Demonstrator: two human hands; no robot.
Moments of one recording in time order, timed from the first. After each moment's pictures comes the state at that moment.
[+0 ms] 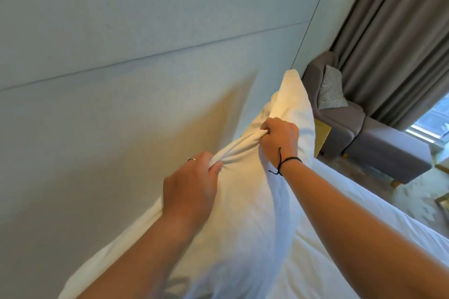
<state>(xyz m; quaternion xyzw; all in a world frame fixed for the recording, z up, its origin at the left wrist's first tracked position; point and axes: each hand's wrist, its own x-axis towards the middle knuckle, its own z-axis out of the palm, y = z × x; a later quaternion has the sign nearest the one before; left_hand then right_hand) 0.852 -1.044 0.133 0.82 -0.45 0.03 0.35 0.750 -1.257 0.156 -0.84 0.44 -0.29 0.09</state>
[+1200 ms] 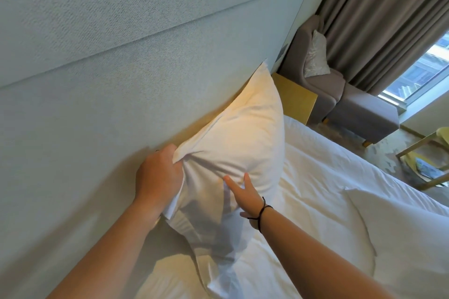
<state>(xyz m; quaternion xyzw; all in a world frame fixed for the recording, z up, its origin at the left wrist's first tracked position) 0.987 -1.000 0.065 0.82 -0.45 -0.06 0.34 0.779 -1.102 0.002 -0.52 0.60 -0.09 0.60</state>
